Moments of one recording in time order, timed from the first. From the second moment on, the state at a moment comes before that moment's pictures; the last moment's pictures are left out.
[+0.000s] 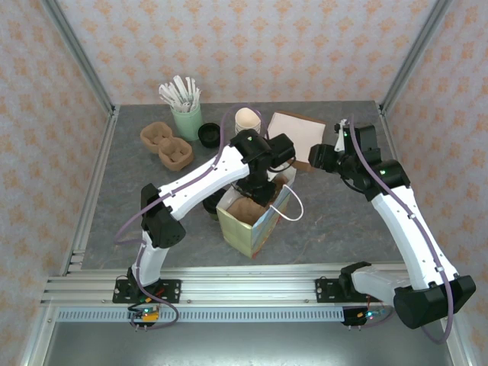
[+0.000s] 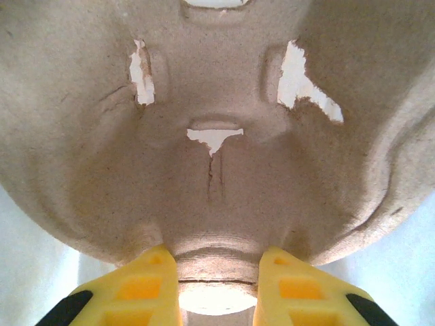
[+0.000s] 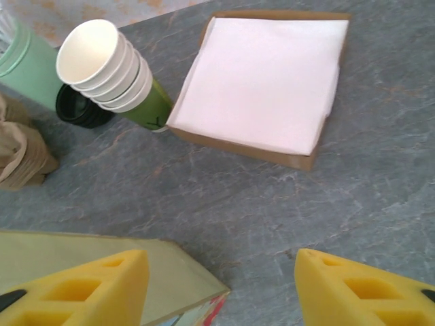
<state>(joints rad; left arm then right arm) -0.89 2.05 2.19 -1.64 0.05 -0.38 0.28 1.11 1.26 -0.87 -0.04 0.39</state>
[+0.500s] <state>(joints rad) -0.90 2.14 2.19 -1.59 0.05 -0.36 0.28 1.11 1.26 -0.87 -0.02 0.39</state>
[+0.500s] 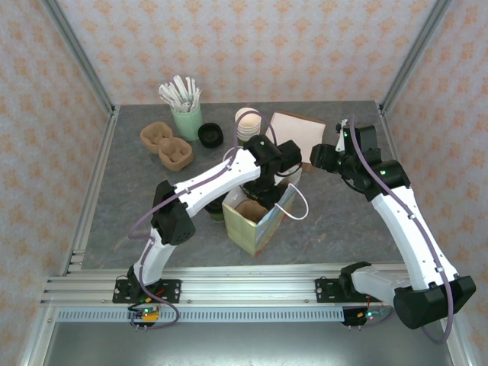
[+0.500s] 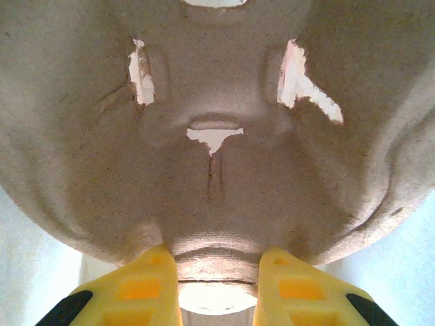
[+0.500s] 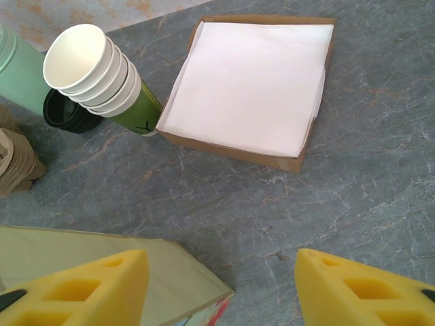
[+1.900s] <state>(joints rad) -0.90 2.04 1.87 -1.42 0.06 -0.33 0.28 1.13 1.25 -0.87 -0.05 0.41</state>
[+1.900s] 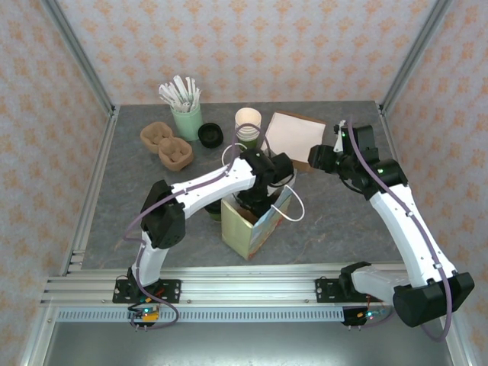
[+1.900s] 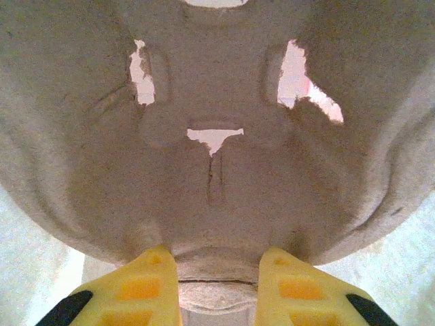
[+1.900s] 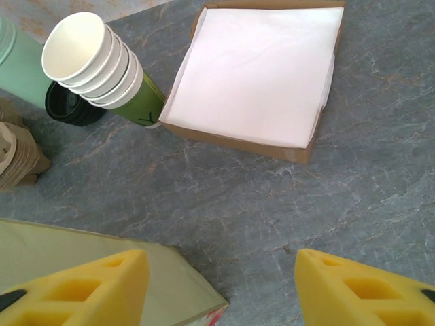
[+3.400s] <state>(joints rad) -0.90 1.99 1.56 -1.03 0.03 -0.36 0.28 1.15 1.25 -0.86 -0.07 0.42</state>
